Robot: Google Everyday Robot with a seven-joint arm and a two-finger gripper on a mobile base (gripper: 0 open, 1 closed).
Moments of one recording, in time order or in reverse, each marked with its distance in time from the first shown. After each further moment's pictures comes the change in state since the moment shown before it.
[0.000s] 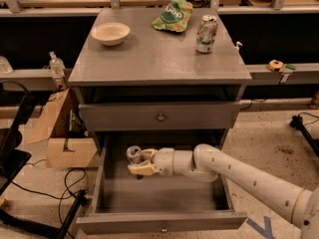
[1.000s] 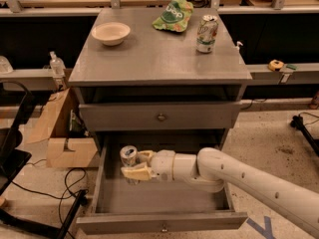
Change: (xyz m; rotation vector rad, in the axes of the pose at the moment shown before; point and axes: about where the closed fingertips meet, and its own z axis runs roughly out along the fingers) arm -0.072 0.064 -0.023 0.045 -0.026 0.048
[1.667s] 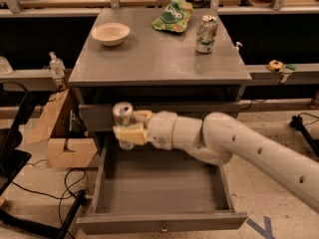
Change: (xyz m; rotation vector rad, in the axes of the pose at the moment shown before) arm -0.166 -0.005 -0.021 0.101 -0.084 -0.085
